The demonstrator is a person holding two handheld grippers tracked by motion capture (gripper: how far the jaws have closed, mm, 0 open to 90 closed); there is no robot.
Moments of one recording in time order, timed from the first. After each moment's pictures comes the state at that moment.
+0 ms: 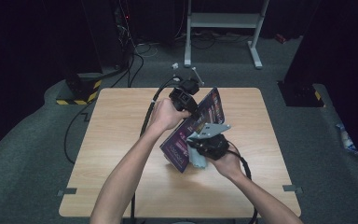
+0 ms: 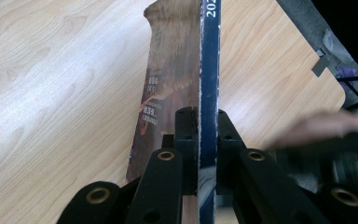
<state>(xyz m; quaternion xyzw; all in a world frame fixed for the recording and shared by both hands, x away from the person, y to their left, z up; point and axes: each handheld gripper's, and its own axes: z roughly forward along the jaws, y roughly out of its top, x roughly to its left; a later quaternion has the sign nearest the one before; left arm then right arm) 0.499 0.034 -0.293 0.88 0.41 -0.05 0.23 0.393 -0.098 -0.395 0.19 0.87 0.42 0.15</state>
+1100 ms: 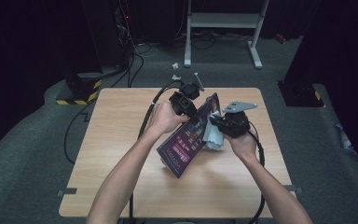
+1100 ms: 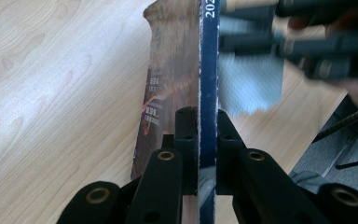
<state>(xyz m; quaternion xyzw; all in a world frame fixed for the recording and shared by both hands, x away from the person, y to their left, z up) 0.489 0.031 -0.299 0.90 0.39 -0.05 0.20 0.452 -0.166 -0.371 0.34 0.81 0.44 0.20</state>
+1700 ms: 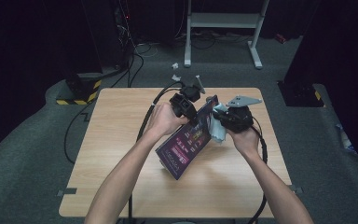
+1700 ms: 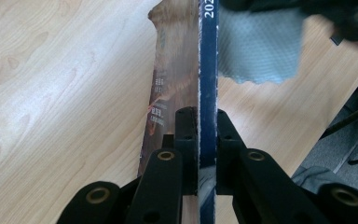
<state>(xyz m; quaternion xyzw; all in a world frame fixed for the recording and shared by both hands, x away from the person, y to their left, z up) 0.484 0.032 -0.297 0.90 0.38 -0.04 0.20 0.455 -0.168 -0.364 0.34 0.81 0.43 0.20</state>
